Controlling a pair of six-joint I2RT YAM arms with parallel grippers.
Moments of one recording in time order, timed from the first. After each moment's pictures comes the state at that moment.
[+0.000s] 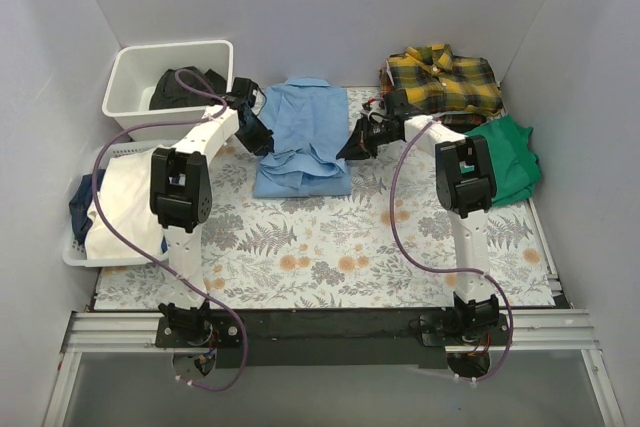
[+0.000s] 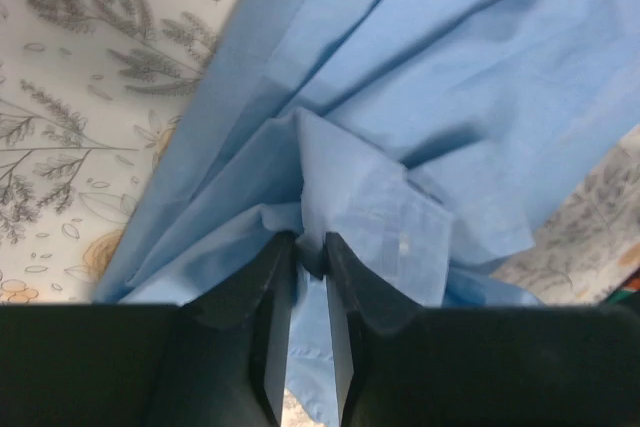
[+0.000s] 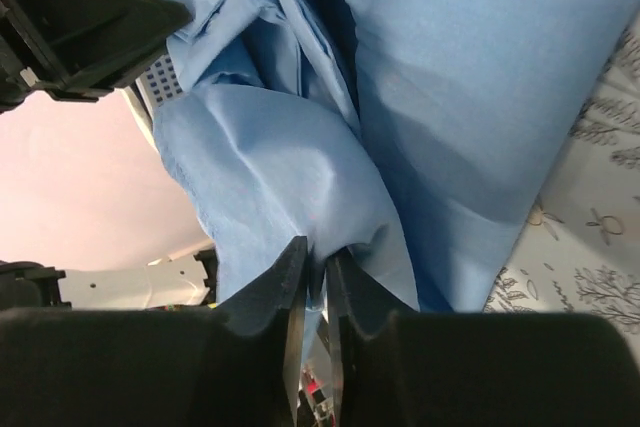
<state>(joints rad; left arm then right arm) -0.21 2.13 1.79 -0.79 0.05 -0.88 0.30 2.32 1.77 -0.44 -0.98 0.66</state>
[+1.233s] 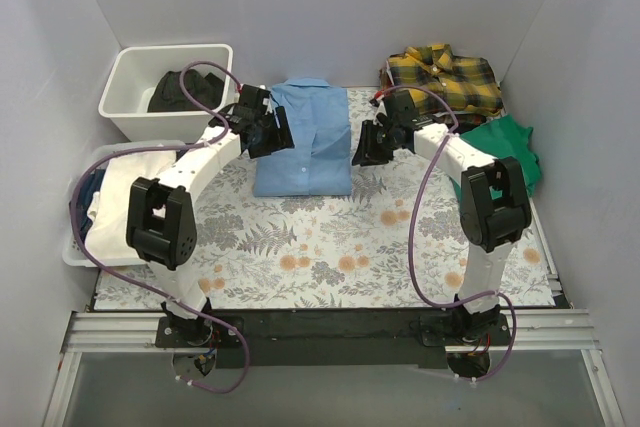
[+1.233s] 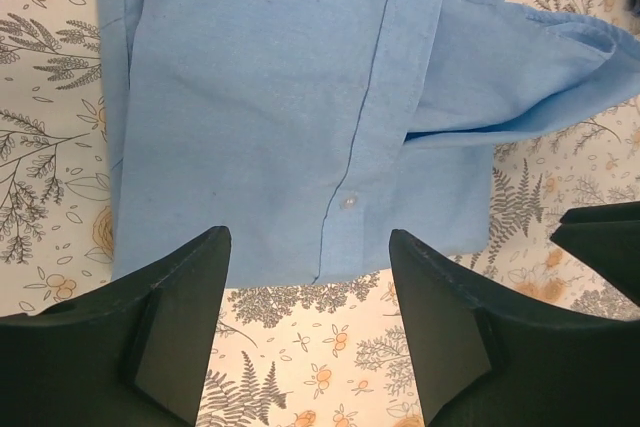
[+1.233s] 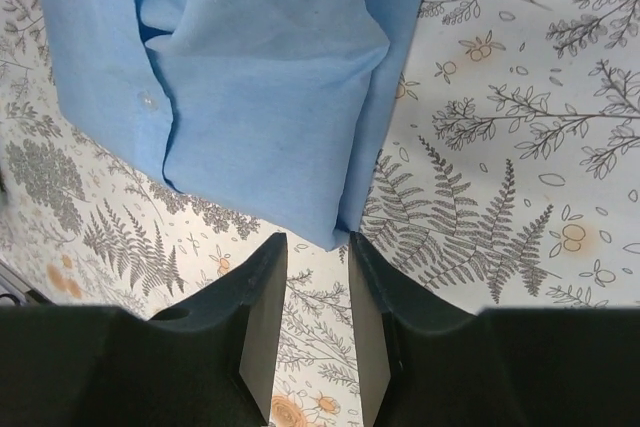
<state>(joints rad) -0.35 1.79 1.50 -0.55 0.01 -0.55 0.38 1.91 1.46 -0.48 -0.39 0.41</state>
